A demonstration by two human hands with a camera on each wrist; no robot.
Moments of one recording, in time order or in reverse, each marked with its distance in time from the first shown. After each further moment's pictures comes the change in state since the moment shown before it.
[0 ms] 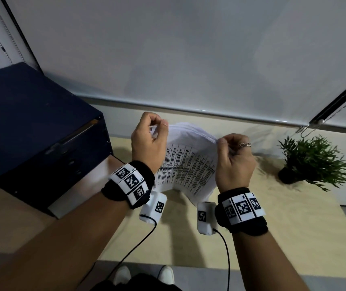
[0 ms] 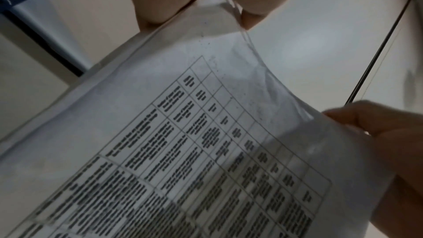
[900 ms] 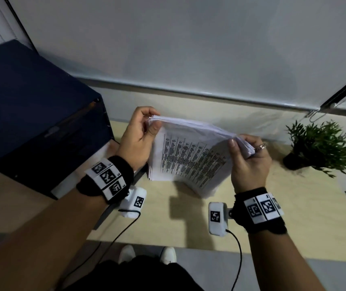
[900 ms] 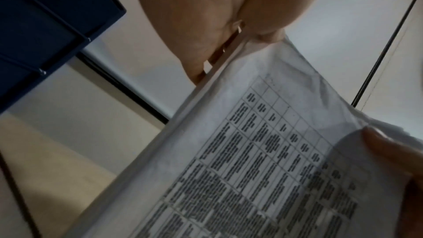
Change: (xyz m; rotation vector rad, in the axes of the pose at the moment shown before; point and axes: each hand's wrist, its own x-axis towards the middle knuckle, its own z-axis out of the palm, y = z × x) left_hand -0.012 -0.027 -0.036 -0.175 -0.353 -0.048; right_hand -0.015 0.025 -0.027 0.381 -0.126 0.146
